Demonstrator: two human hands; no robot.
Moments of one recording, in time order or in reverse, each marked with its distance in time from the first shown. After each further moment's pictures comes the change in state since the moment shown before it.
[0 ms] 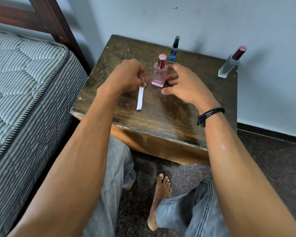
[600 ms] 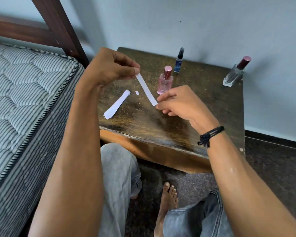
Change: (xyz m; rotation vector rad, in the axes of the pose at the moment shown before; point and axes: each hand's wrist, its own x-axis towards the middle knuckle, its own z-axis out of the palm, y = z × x) left_hand -0.025 -0.016 -0.062 -0.698 0.120 -0.027; right_hand -0.027 -0.026 0.021 0.272 -0.049 0.161
